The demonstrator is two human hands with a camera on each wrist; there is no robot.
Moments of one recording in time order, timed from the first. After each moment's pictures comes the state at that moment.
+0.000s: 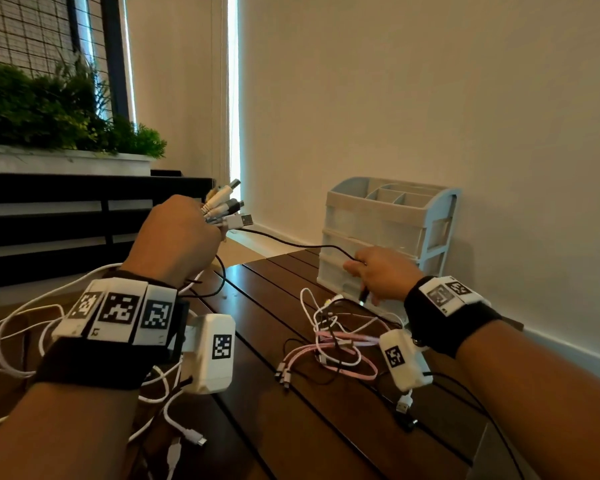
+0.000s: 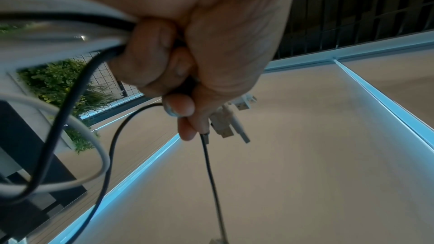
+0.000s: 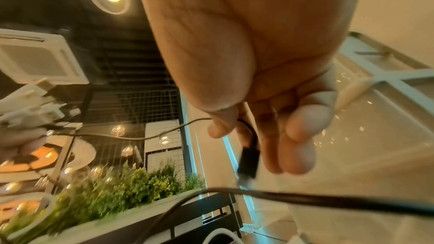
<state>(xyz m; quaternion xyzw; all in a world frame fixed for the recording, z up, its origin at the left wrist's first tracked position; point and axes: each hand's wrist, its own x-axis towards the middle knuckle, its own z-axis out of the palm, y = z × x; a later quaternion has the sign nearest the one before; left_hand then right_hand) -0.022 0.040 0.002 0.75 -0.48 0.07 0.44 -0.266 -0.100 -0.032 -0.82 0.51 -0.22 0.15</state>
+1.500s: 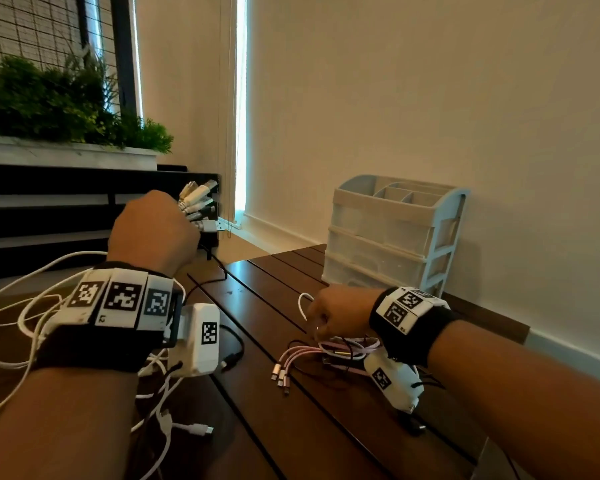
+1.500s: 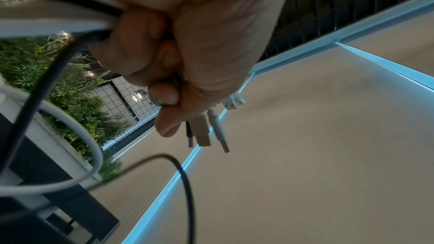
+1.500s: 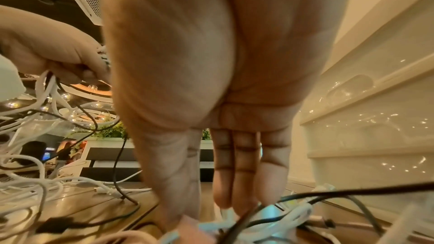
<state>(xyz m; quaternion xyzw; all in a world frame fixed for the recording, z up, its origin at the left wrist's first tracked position) -0.009 0.056 0.002 0.82 -0.39 0.10 0.40 -0.220 -0.069 -0.061 -0.94 0.33 0.10 0.01</state>
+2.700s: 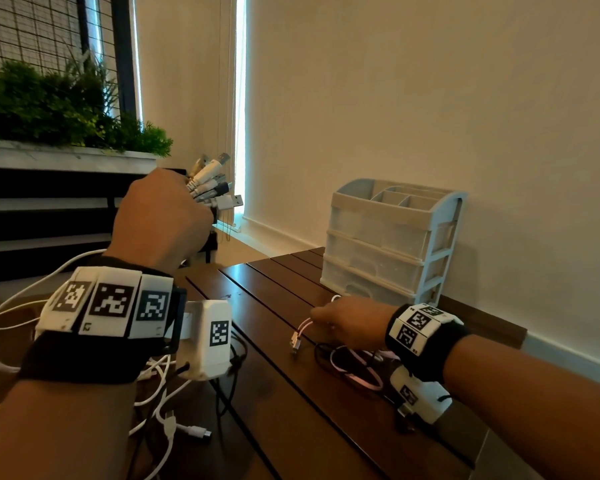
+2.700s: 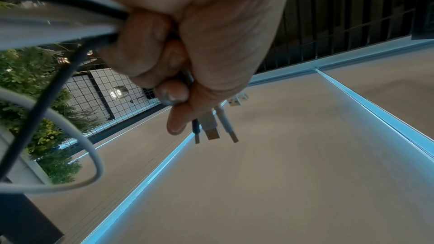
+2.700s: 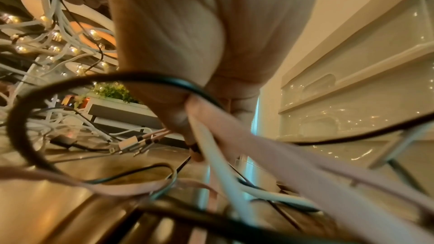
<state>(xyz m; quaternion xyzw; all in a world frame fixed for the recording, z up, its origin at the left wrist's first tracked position) -0.022 0.064 0.021 0.77 -0.44 0.12 0.45 -0.245 -0.086 -0.083 -0.95 0.30 0.07 -0.04</state>
